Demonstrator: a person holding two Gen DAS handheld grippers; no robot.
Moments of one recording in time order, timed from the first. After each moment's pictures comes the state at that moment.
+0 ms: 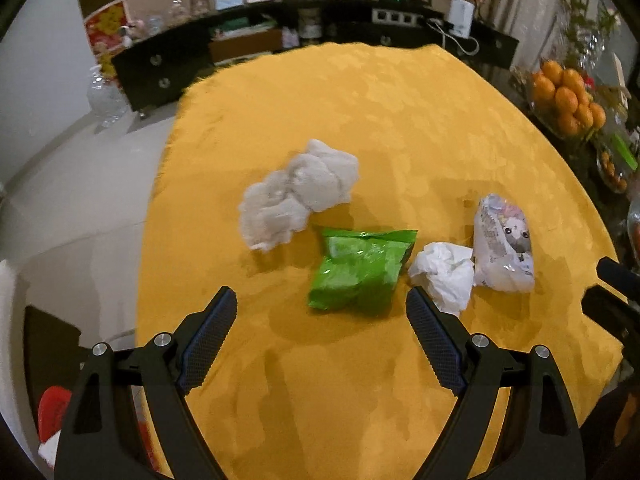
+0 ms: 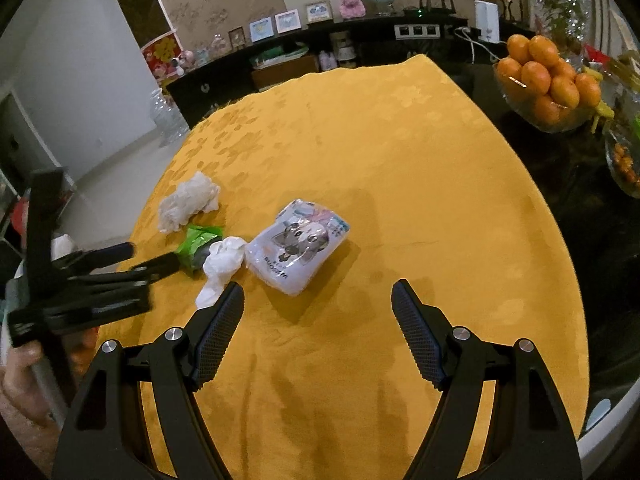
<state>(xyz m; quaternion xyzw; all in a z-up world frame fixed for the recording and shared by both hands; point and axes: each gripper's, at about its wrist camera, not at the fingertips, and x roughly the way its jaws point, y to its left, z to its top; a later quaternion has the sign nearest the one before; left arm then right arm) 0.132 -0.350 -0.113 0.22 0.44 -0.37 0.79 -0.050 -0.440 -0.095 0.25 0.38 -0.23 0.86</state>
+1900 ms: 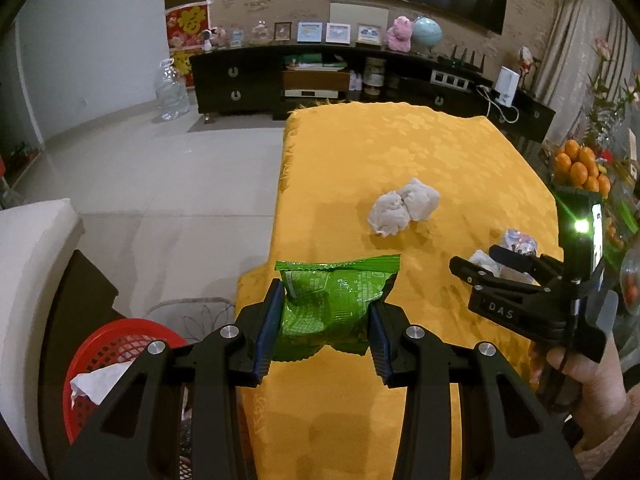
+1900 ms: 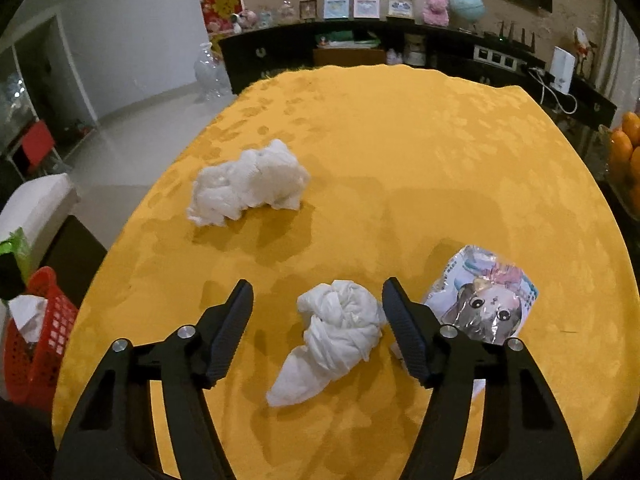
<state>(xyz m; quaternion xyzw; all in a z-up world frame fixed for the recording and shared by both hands) 0.128 -0.224 -0.053 0.12 0.40 -0.31 0.86 0.070 -0.400 -0.132 0.14 0.41 -0.17 0.88</state>
